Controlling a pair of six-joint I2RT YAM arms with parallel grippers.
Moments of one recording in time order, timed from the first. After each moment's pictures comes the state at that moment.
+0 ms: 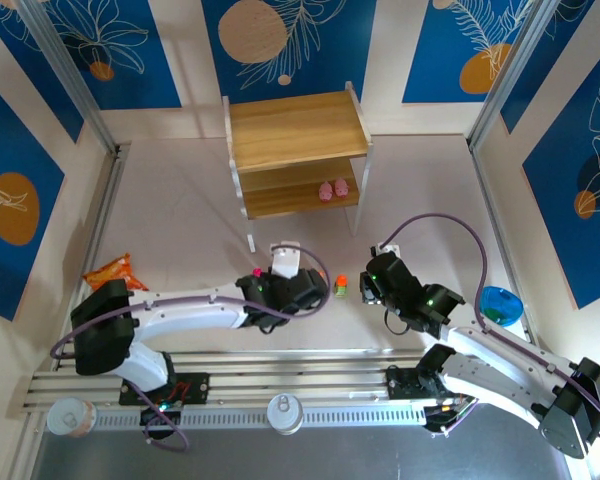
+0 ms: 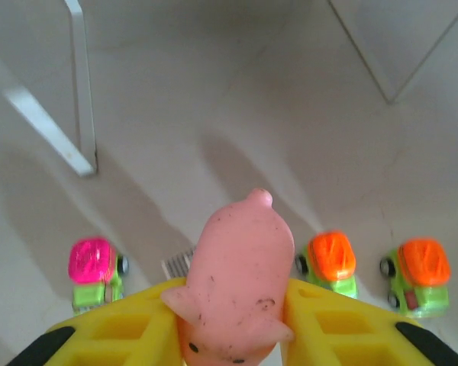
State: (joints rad) left arm -1.18 1.52 1.04 -0.50 -0.73 -0.86; right arm 0.76 0.84 0.56 -0.57 0.32 0.58
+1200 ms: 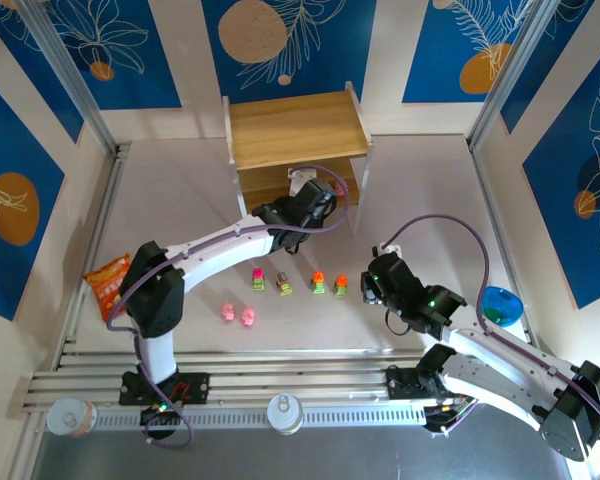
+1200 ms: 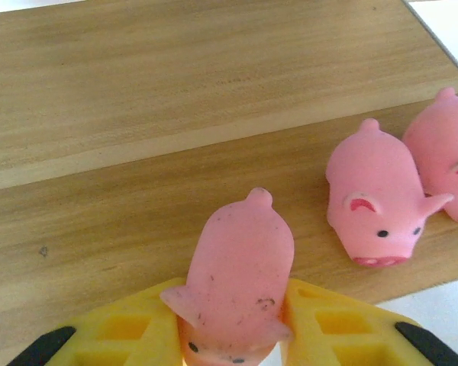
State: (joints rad) left arm -0.87 1.85 1.54 -0.46 -0.57 -0.55; right arm 0.75 0.82 0.55 -0.56 0.31 0.58
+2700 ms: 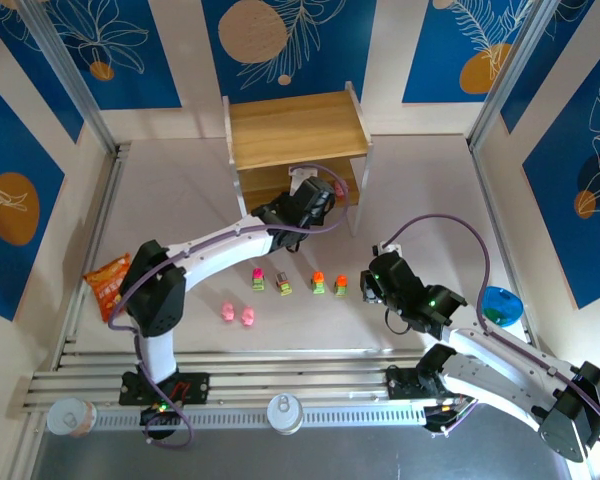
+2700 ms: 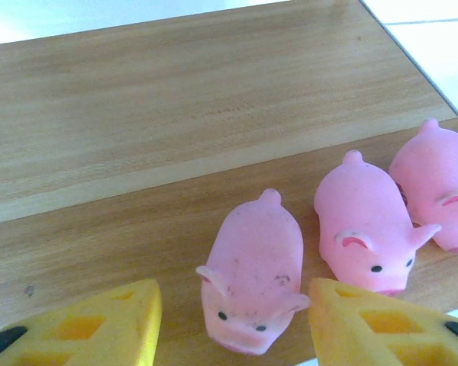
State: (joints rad) left arm -0.87 1.84 1.51 -0.37 -0.57 -0.50; right arm 0.74 0.82 0.55 -0.55 0.30 0.58
